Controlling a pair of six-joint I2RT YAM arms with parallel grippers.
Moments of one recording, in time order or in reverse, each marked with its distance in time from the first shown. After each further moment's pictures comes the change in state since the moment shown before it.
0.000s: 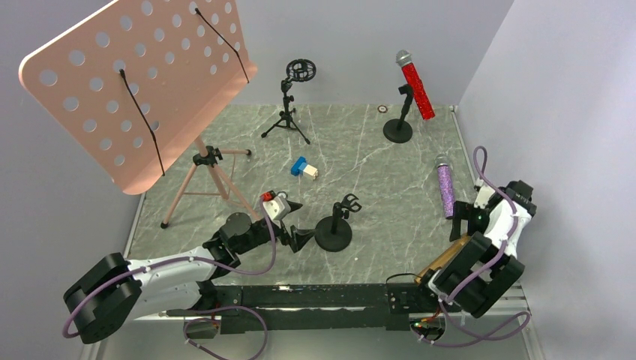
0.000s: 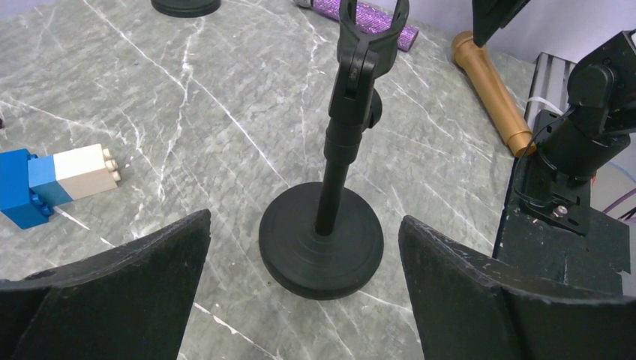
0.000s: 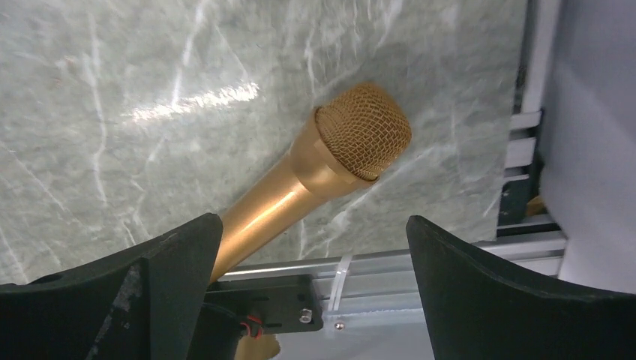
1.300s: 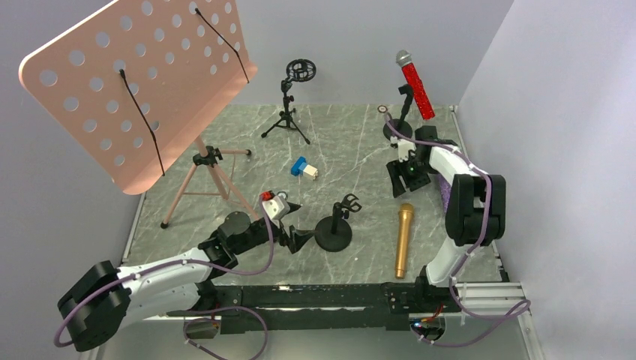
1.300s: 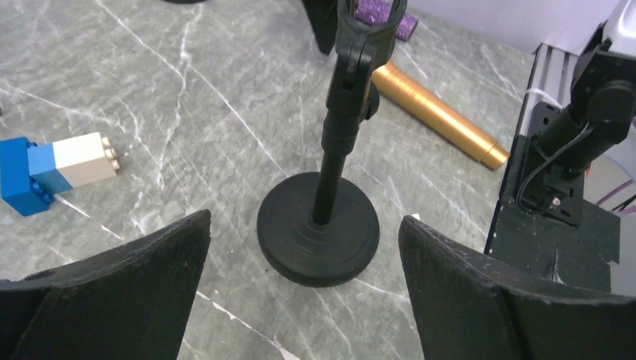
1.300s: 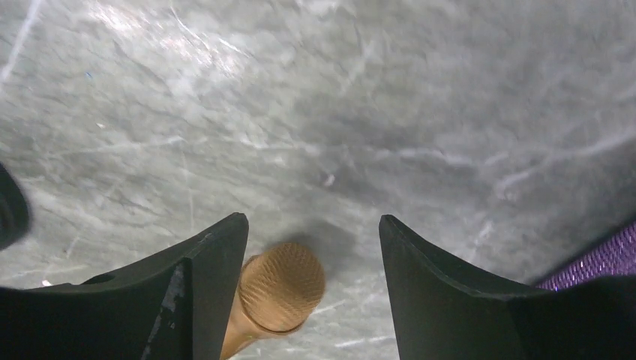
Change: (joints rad) left arm 0.000 -0.055 0.026 -0.124 0.005 -0.004; right arm 0.706 0.502 0.296 0.208 -0.066 0.154
